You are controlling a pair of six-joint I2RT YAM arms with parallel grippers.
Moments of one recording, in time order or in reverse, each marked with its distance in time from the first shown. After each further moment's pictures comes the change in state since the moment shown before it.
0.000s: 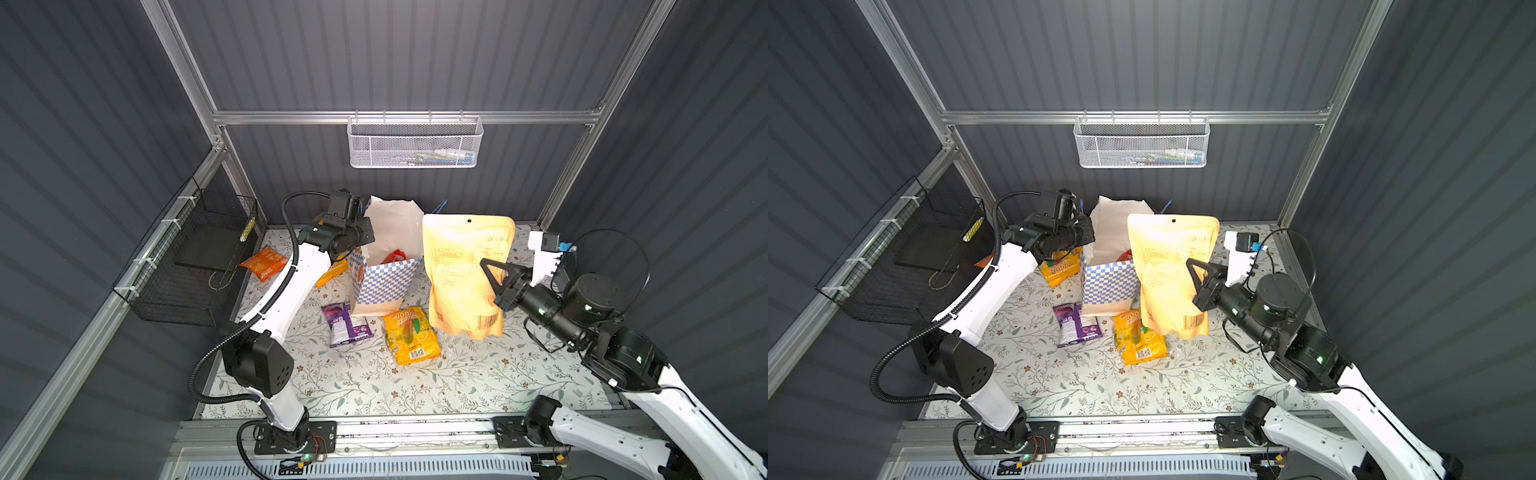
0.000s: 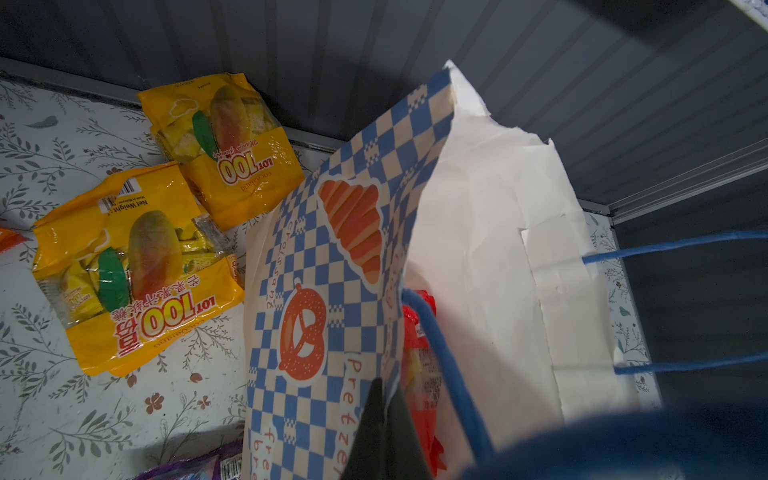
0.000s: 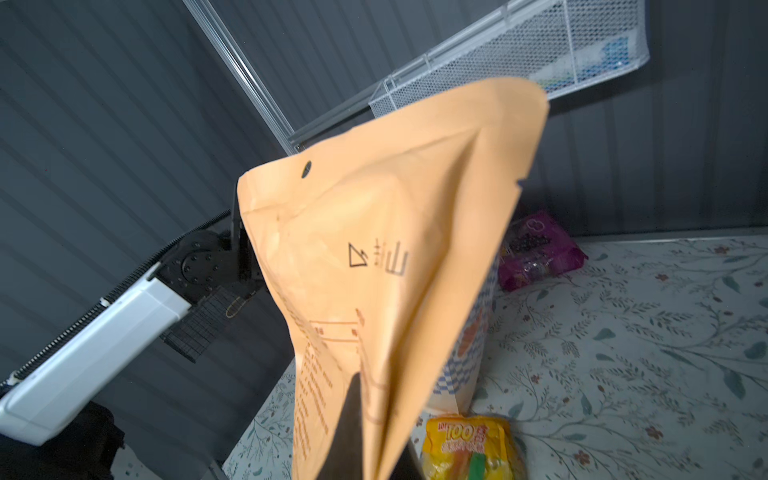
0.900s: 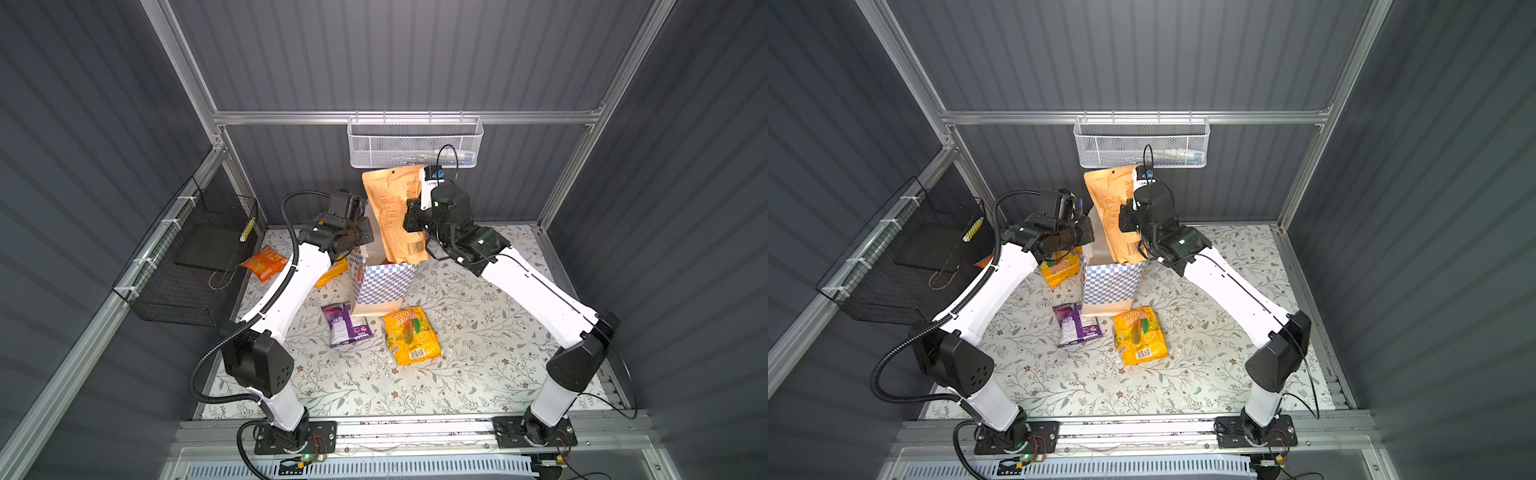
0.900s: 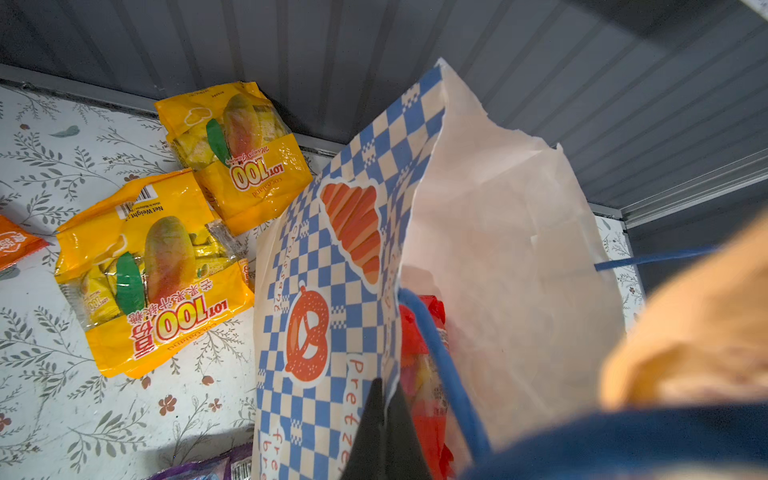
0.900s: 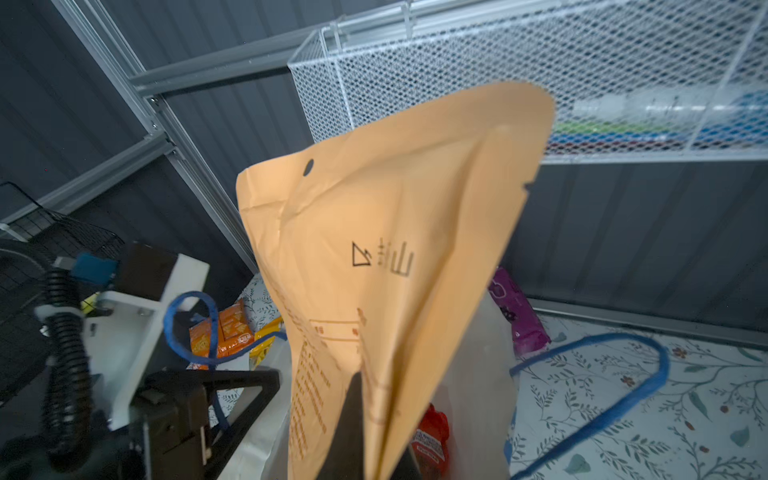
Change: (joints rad) left arm 0.000 0.001 0.000 0.001 -0.029 0.011; right arm -0.059 0.919 0.641 0.042 0.142 -0.188
